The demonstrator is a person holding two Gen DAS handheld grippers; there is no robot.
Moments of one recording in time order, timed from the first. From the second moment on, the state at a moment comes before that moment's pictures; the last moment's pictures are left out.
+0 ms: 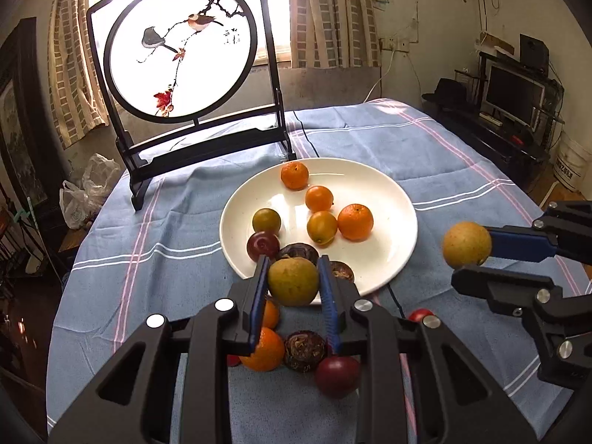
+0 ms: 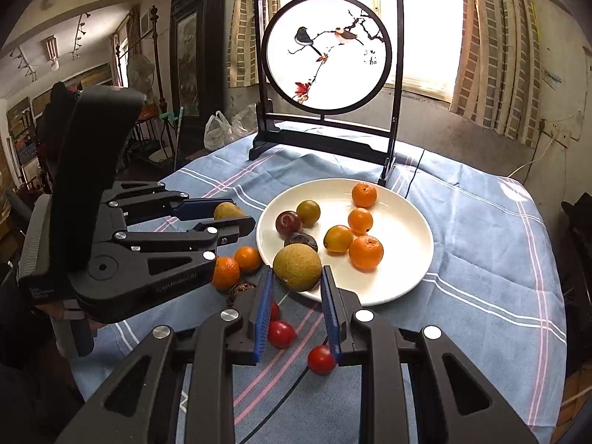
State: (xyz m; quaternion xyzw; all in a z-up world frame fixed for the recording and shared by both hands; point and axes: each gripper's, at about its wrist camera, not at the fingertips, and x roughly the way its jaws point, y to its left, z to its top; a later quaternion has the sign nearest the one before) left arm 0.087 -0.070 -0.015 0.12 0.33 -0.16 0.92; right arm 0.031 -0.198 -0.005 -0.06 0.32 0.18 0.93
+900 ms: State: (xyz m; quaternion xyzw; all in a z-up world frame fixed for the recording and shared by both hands) left arm 0.133 -0.072 -0.044 0.12 0.36 -0.16 0.91; right arm 0.077 -0.201 -0.043 -0.06 0.37 0.19 0.91
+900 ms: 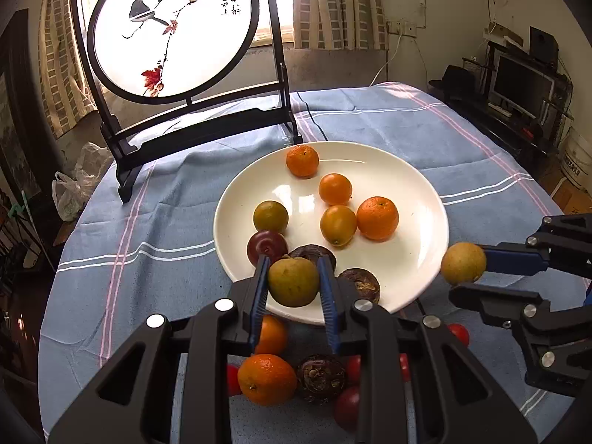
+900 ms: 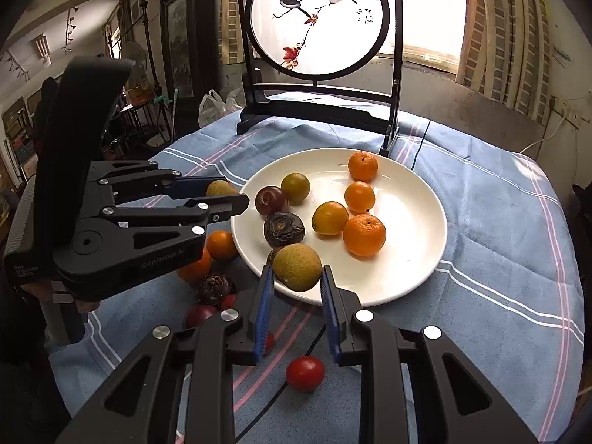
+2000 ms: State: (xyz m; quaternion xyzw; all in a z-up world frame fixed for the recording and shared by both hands) left arm 0.200 -0.097 -0.050 0.14 0.37 -0.14 0.91; right arm 0.166 -0.216 -0.044 -0.03 0.37 0.14 0.92
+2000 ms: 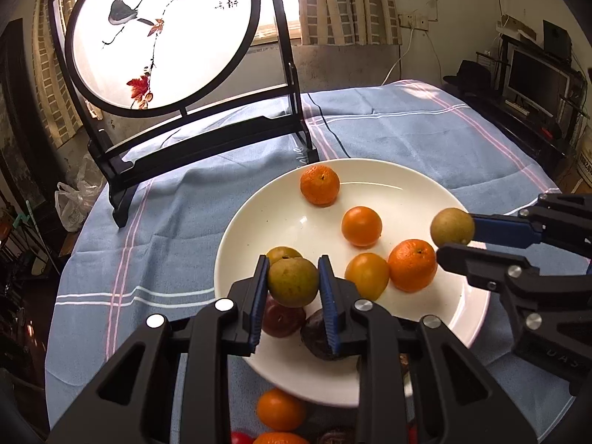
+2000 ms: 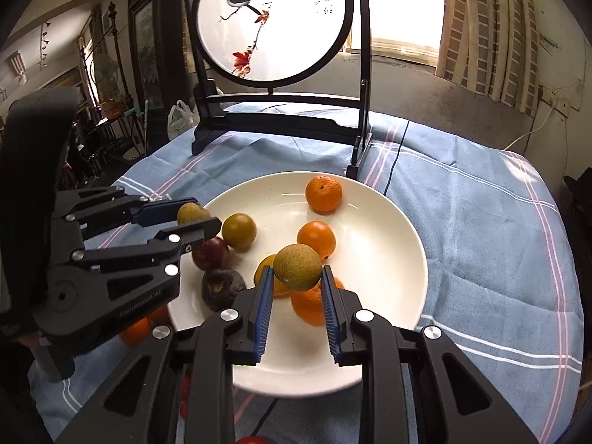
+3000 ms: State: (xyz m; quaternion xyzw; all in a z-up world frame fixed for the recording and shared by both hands) left arm 0.096 -0.036 -0.029 0.12 0.34 -0.15 0.92; right arm 0.054 -0.220 -0.078 -0.10 0.41 0.17 0.89
